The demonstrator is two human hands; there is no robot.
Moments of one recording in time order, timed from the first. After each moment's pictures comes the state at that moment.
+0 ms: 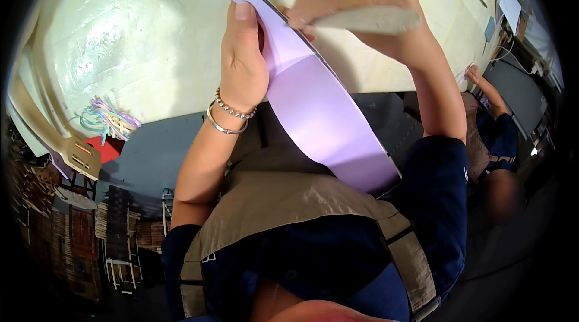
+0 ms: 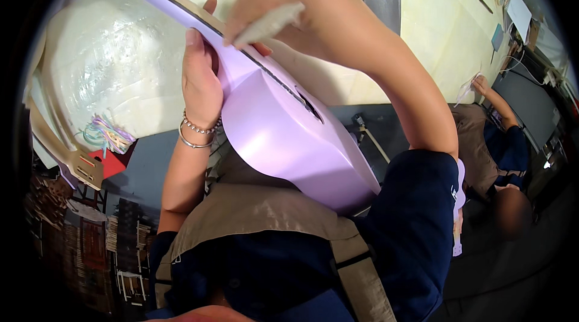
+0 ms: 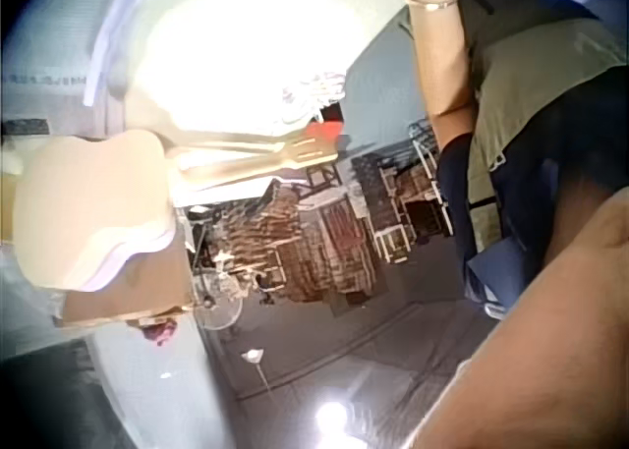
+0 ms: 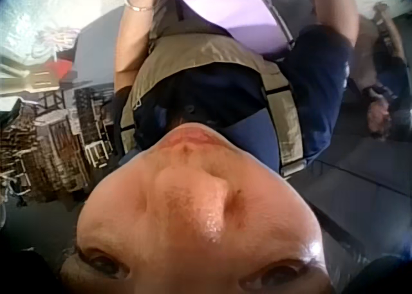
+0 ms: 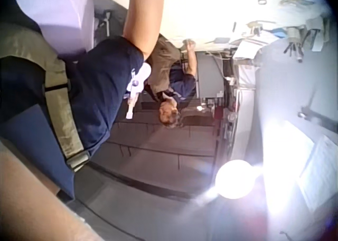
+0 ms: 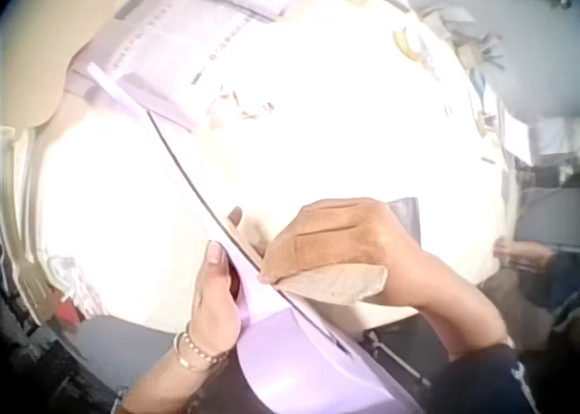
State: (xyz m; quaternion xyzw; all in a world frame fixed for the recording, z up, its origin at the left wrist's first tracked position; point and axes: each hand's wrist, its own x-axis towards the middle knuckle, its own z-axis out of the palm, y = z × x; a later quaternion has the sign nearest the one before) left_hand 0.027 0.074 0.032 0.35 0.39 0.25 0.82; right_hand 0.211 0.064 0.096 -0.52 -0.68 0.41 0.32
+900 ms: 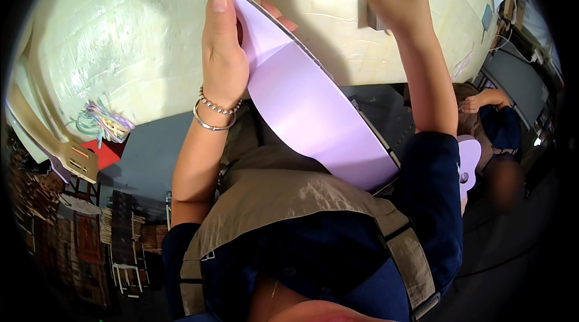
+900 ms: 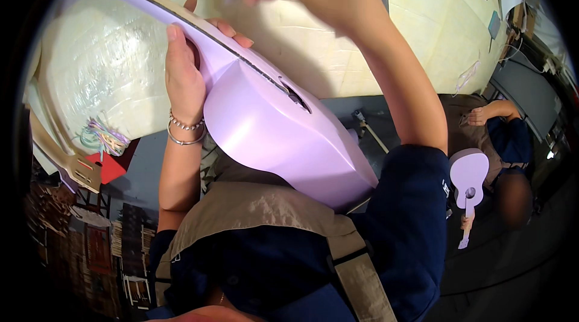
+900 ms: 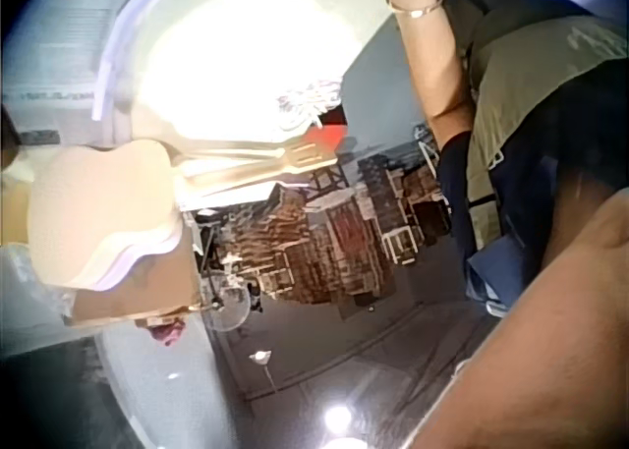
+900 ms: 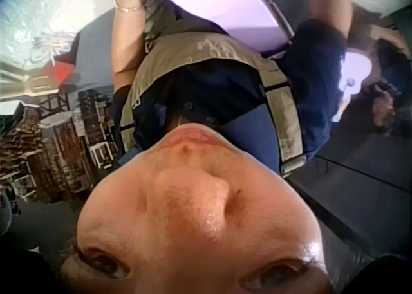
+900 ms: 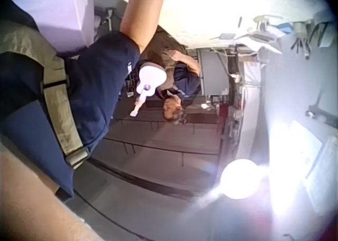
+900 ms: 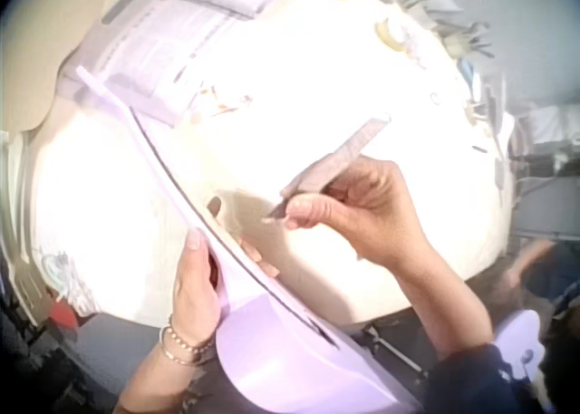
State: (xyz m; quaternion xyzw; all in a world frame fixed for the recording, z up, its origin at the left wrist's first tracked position) left_hand 0.027 0.072 0.034 0.32 0.35 0.24 0.85; right_hand 0.227 0.042 0.077 -0.61 -0.37 0.51 0.49
